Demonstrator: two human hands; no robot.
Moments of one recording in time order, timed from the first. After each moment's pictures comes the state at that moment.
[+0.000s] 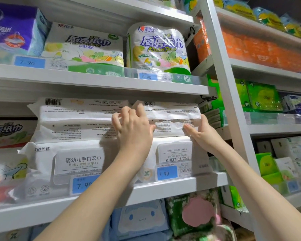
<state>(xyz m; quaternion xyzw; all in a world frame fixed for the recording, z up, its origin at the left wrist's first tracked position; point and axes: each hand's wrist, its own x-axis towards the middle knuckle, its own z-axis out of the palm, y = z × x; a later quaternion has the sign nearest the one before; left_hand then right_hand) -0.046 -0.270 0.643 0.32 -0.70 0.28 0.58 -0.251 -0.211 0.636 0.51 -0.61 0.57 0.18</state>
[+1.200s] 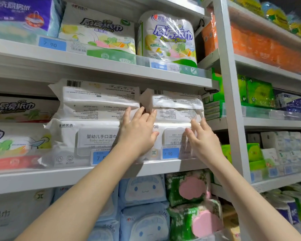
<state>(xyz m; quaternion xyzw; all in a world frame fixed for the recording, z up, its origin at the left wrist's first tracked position) -0.009 -0.273 0.617 0.29 -0.82 0.30 0.40 -0.200 -0.199 0.582 0.45 -0.70 0.46 0.31</state>
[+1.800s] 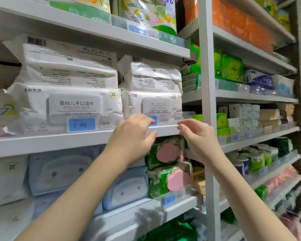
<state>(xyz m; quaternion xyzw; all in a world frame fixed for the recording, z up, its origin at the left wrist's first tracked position) 0.003 -0.227 0.539 0.11 -0.89 0.09 0.44 -0.152 -0.119 0.512 0.47 -0.62 0.59 0.23</state>
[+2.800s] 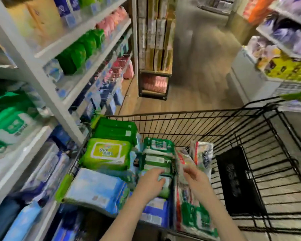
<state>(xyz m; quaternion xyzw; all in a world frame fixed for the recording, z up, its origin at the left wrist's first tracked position) -0.061 0.046 0.026 -0.11 -0.89 -0.35 -0.26 -0.023 0.228 0.020 -0.17 -0.87 0.46 -0.08</state>
